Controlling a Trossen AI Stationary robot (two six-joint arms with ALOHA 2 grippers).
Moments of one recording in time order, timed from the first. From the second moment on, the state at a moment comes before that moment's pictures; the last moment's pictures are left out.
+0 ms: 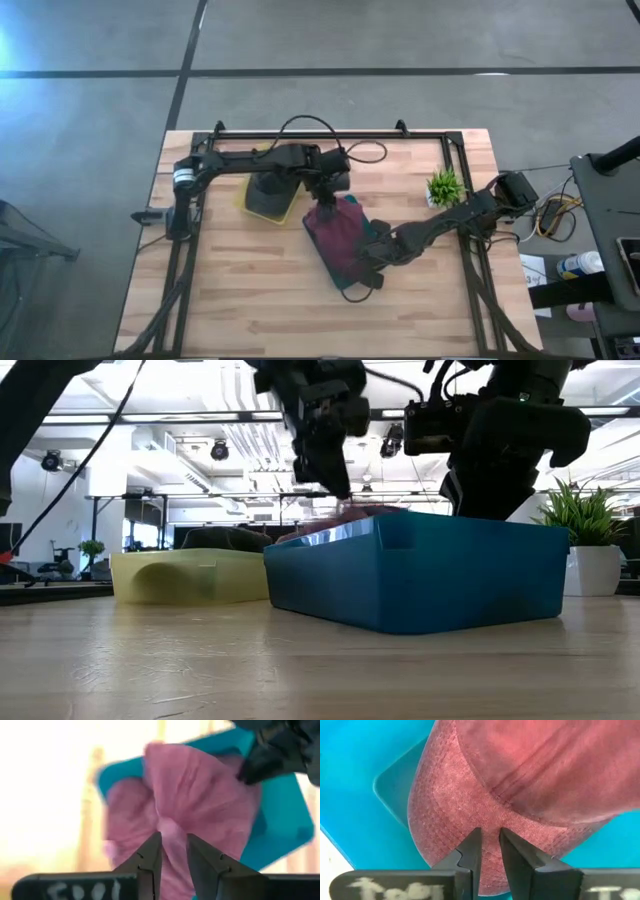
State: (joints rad) left arm 0.20 1.95 1.80 -0.94 0.25 0.00; right arm 0.34 1.71 1.02 -0.54 0.21 0.56
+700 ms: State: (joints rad) left arm -0.01 1.86 1.66 -0.88 0.26 -0.03; right arm 0.34 1.44 1.04 -0.72 0.36 0.32
